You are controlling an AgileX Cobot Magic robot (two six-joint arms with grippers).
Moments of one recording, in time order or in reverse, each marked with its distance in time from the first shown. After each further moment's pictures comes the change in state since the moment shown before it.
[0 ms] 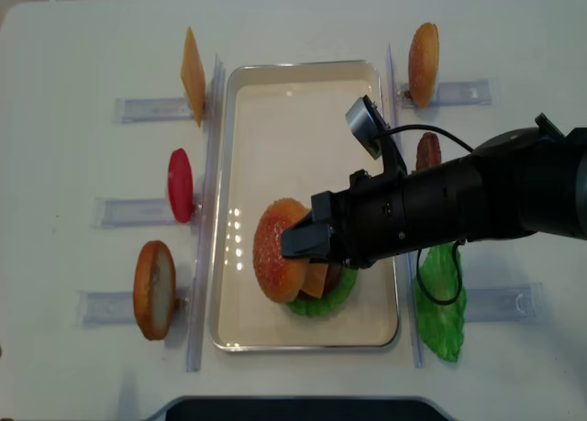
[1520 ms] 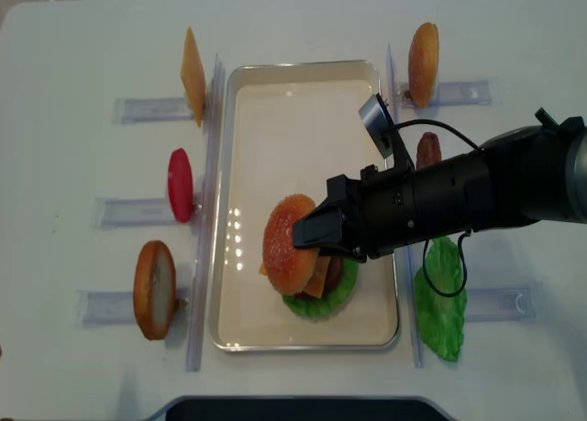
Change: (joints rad) left arm 0.000 0.000 0.000 0.000 0.000 0.000; right arm -0.082 0.077 0.000 0.003 0.099 -0.014
